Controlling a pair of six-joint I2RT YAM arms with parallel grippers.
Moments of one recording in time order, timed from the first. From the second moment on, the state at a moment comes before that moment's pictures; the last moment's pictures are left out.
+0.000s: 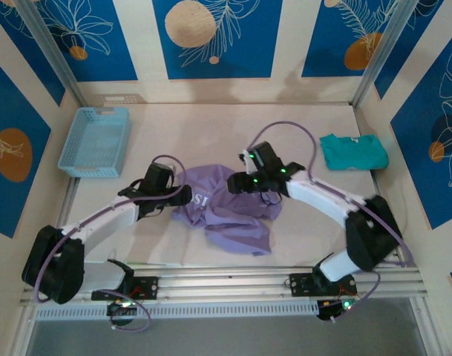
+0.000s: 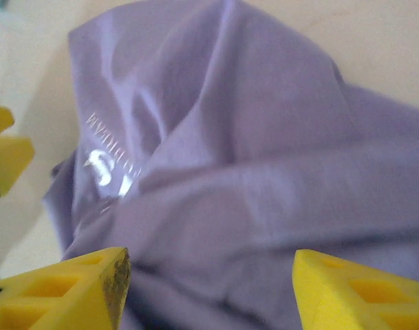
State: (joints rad) left arm -0.47 1.29 0.69 -0.33 0.02 -0.49; right arm 0.62 1.55 1.05 -0.43 -0.23 0.40
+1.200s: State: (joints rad) left arm -0.45 0.87 0.82 -0.01 0.31 -0.45; right arm 0.43 0.79 0.83 -0.22 -0.27 0.29
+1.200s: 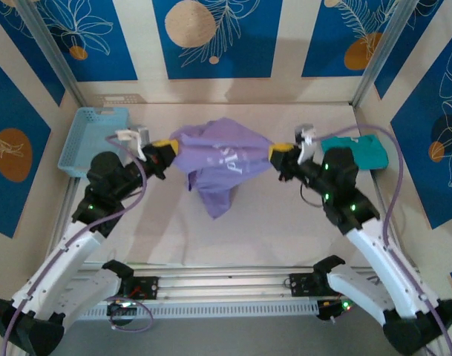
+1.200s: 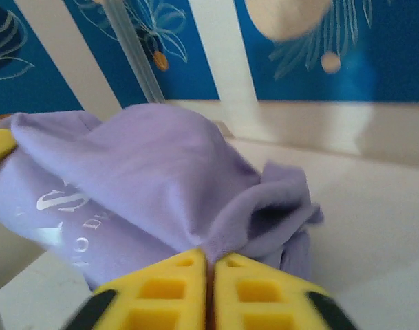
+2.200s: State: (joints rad) left arm -0.49 1.38 0.78 -0.28 0.11 -0.38; right arm 0.76 1.63 0.91 -0.10 -0.02 0.50
